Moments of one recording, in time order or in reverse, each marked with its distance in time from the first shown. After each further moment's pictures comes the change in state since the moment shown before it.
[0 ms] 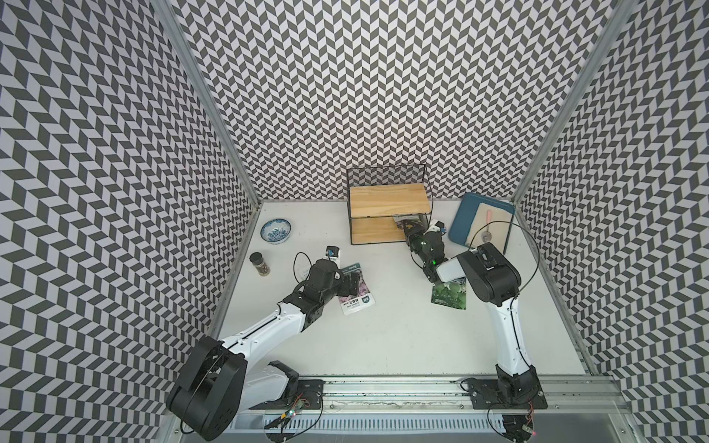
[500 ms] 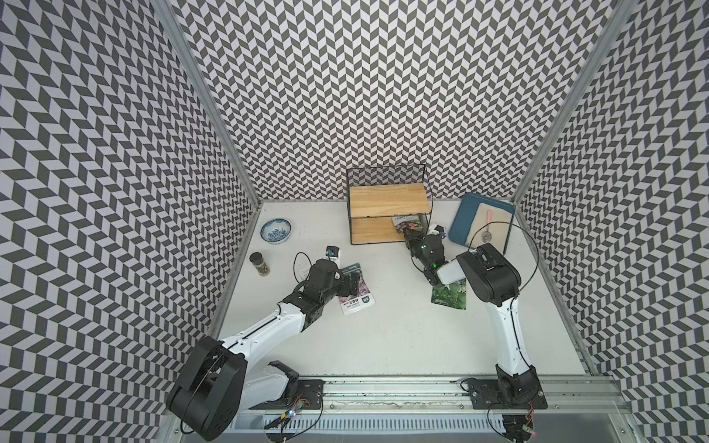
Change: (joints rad) left arm 0.000 0.000 0.000 0.000 0.000 0.000; right arm 0.003 -0.003 -0.062 -0.014 -0.020 -0.015
